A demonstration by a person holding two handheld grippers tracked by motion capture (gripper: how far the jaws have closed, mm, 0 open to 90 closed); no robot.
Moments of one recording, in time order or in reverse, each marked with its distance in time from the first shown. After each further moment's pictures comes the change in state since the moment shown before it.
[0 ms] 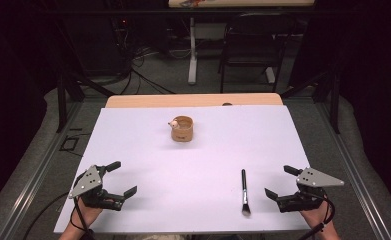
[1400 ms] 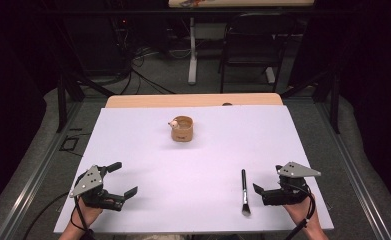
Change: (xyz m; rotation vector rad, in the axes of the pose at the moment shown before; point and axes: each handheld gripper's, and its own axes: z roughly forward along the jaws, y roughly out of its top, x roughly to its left) left arm 0.000 -0.001 0.001 0.017 -0.012 -0.011; right arm 0.020 0.017 0.030 0.166 -0.113 0.088
